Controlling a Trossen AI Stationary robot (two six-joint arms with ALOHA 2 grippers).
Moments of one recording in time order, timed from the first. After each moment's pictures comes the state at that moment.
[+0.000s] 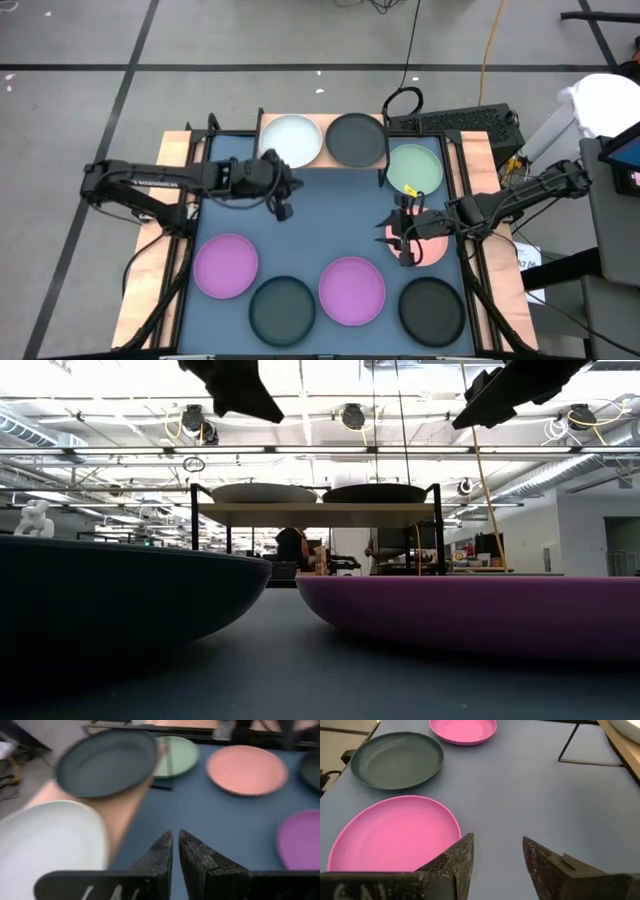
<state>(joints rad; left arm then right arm) 0.02 1.29 1.09 -0.38 -0.26 -0.05 0.32 1.01 0.71 -0.34 0.26 0.14</state>
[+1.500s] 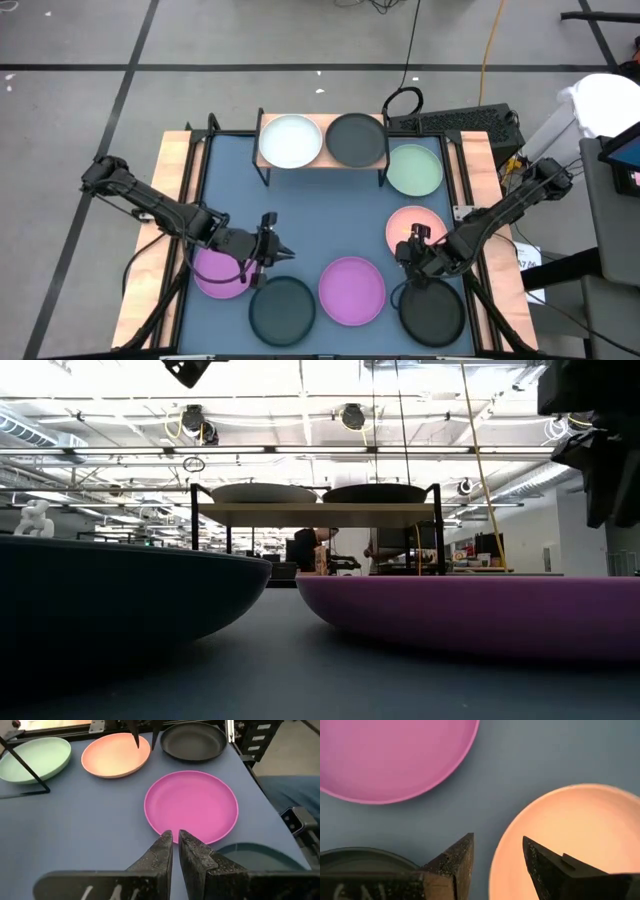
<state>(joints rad) -0.44 1.28 0.95 -0.26 -0.26 -0.13 0.62 1.27 0.76 -0.80 0.29 0.77</state>
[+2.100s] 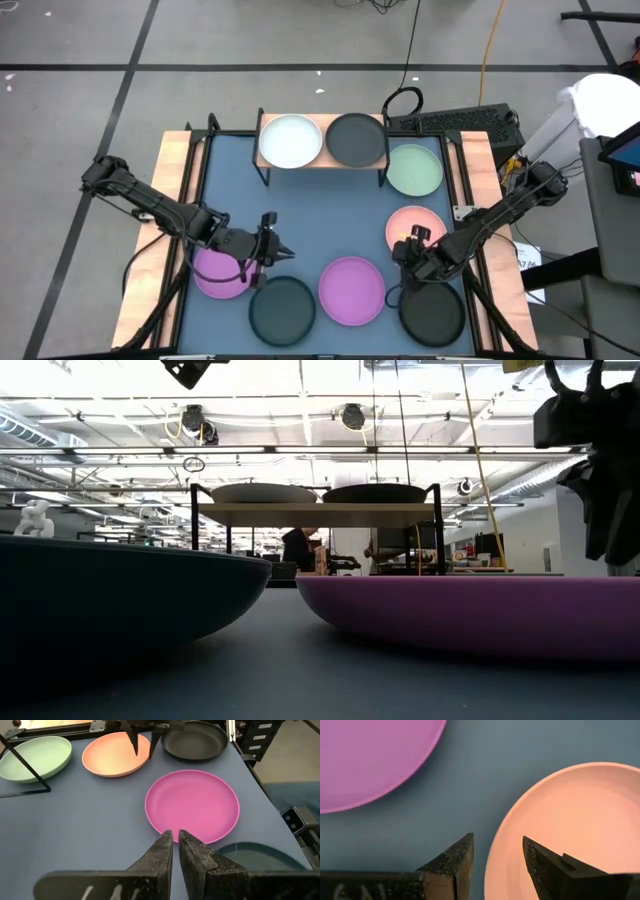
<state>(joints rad) -0.44 1.28 0.95 -0.26 -0.26 -0.14 0.61 1.36 0.72 -0.75 0.31 0.87</state>
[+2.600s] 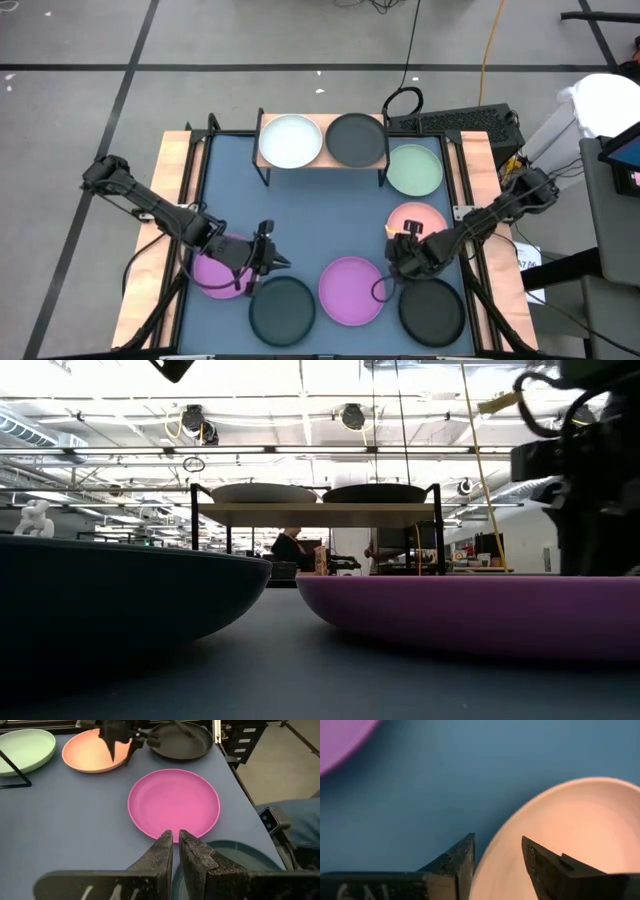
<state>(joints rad) -0.51 1.28 0.95 -0.26 -0.27 -0.22 0.52 1.48 0.72 -0.74 0.34 0.69</state>
